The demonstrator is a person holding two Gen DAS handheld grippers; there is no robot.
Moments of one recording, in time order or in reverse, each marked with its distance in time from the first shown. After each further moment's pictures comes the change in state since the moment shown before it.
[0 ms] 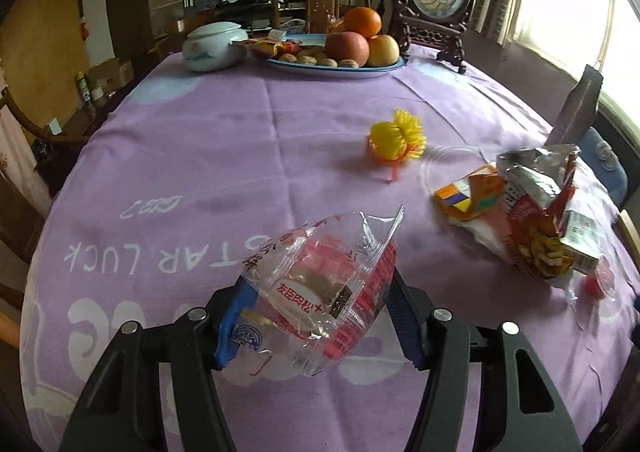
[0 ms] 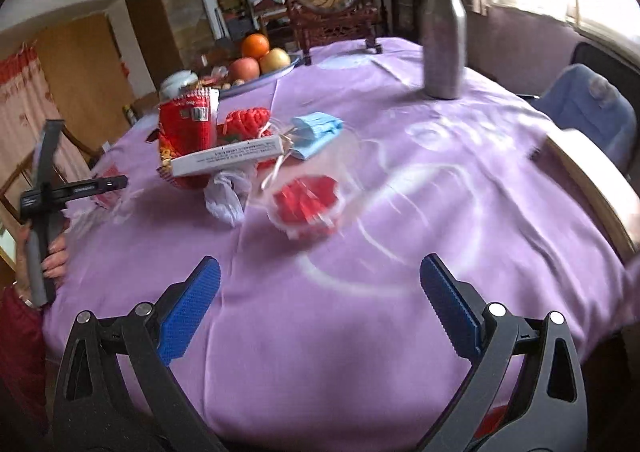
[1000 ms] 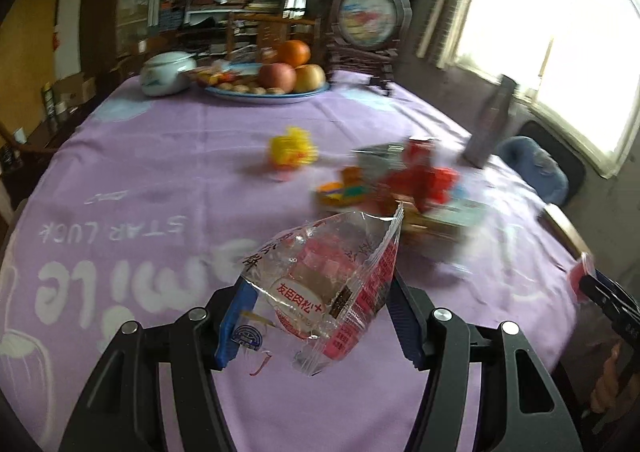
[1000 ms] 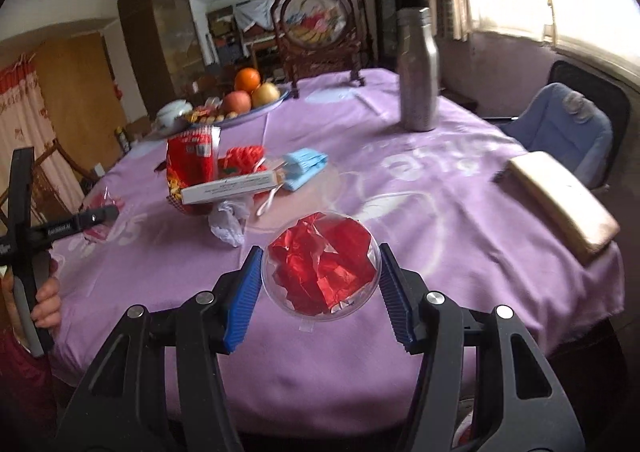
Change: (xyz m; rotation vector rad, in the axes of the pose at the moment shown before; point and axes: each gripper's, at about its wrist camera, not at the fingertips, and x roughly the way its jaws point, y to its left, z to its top) left arm -0.070 -0.065 -0.039 0.032 -0.114 -0.212; right arm -0.063 -0.012 -0.010 0.033 -0.135 -0.048
